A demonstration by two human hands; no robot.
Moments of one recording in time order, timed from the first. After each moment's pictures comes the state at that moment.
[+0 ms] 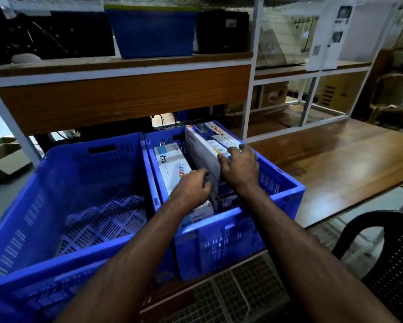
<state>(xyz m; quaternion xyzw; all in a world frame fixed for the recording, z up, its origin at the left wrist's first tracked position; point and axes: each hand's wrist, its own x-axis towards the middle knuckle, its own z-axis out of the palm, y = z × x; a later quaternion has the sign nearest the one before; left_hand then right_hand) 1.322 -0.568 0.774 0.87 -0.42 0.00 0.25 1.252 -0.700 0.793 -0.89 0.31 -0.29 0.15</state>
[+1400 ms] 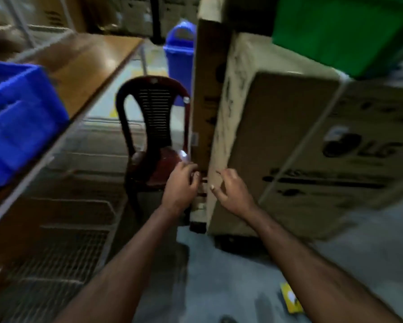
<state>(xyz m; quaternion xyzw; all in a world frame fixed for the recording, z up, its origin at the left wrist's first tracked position) 0.838 -0.346 0.652 0.51 -0.76 -0.23 0.32 0.666 -0.310 0.634 -0.69 0.66 -0.25 0.15</state>
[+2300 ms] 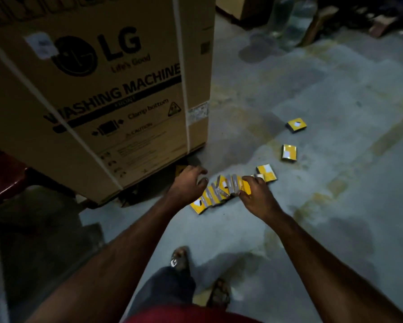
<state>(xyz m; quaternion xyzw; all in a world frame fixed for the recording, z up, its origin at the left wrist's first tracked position) 0.372 0.007 0.546 0.27 -0.90 -0.34 -0.01 0.244 0.197 0.517 -0.30 0.89 -0.25 0.22</state>
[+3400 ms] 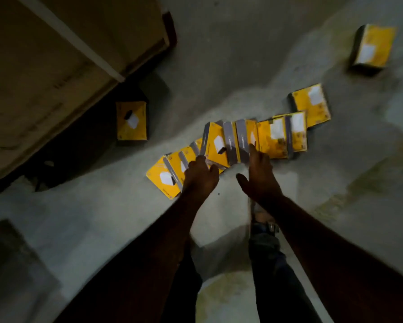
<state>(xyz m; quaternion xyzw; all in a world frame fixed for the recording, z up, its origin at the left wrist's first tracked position) 0.097 -0.021 -0.030 0.52 -0.71 -0.43 -0.22 0.009 0.111 -0.036 -0.20 0.89 -0.15 0.38</state>
